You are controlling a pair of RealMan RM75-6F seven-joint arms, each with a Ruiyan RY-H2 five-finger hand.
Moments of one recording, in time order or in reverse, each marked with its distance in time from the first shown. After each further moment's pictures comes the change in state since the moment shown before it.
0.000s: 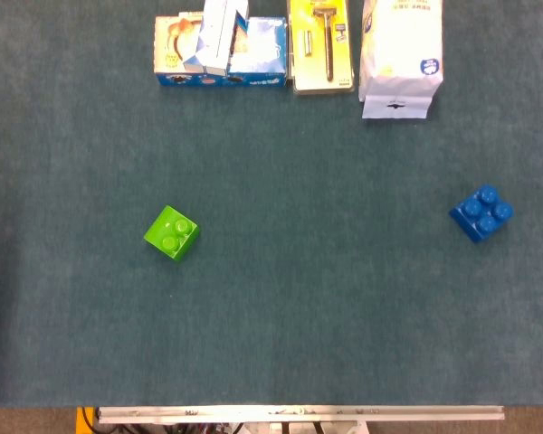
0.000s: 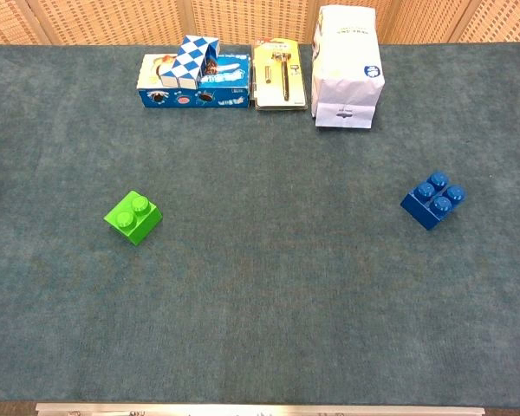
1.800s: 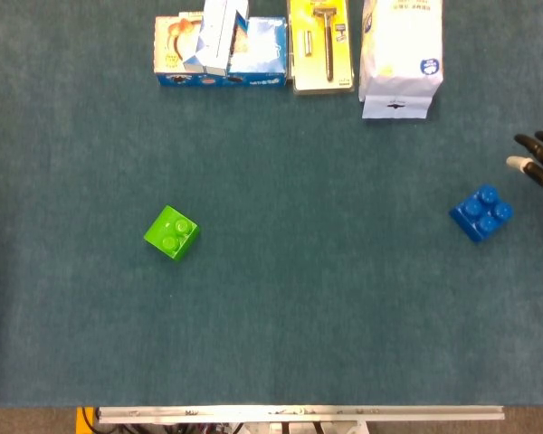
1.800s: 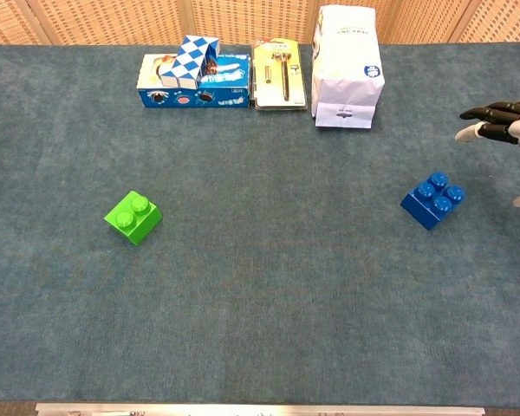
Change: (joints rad) left arm 0.013 0.020 -0.005 -0.019 -0.029 0.010 -0.011; right arm 0.367 0.096 -0.099 0.080 -0.126 -0.564 0.030
